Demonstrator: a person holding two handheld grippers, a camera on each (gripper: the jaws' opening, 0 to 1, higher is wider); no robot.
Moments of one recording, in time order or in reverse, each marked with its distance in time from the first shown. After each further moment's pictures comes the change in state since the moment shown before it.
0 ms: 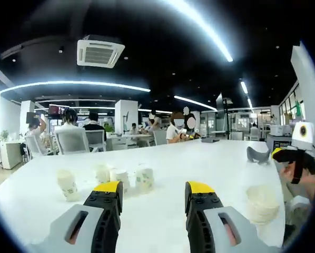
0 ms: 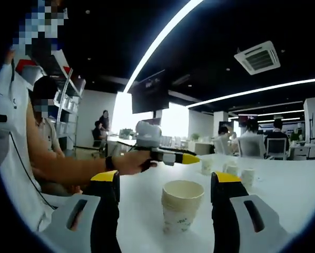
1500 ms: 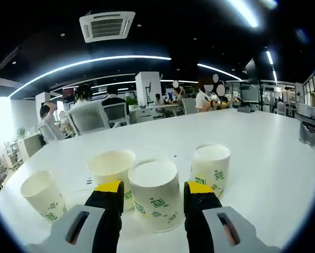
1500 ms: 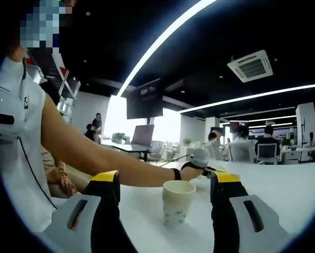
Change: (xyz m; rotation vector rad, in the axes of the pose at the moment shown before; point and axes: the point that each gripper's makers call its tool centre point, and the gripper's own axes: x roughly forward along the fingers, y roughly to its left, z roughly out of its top) left arm 0.167 0.081 -0.069 0.048 0.224 0.210; right arm -0.051 0.002 0.026 -0.022 -0.040 -0.073
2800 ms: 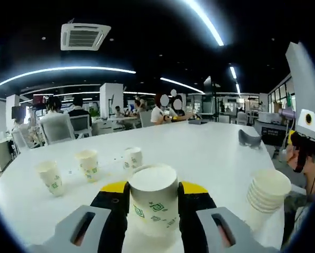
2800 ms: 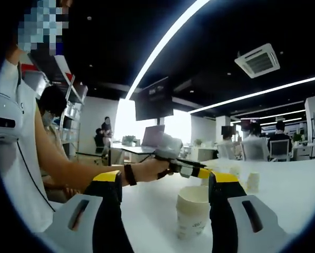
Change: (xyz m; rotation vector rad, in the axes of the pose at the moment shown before) left arm -0.196 -0.063 0.011 -0.008 -0.110 -0.364; right arm 0.051 0.024 -0.016 0.042 -0.015 0.095
